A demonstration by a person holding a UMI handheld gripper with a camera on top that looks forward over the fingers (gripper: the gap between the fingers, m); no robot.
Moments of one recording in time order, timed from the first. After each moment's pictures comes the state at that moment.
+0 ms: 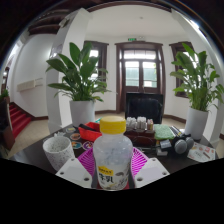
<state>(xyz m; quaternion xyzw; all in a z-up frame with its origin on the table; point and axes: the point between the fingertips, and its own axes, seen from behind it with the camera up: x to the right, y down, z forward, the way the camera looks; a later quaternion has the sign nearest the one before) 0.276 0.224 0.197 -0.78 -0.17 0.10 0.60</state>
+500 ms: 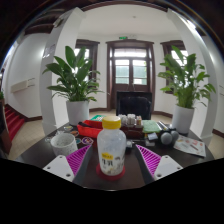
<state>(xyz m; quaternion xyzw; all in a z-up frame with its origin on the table) 0.308 0.172 0.211 -0.79 -0.13 0.07 0.59</state>
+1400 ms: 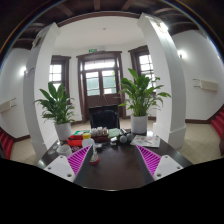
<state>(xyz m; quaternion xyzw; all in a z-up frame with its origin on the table) 0.439 -0.027 0.350 -0.78 0.02 0.02 0.63</state>
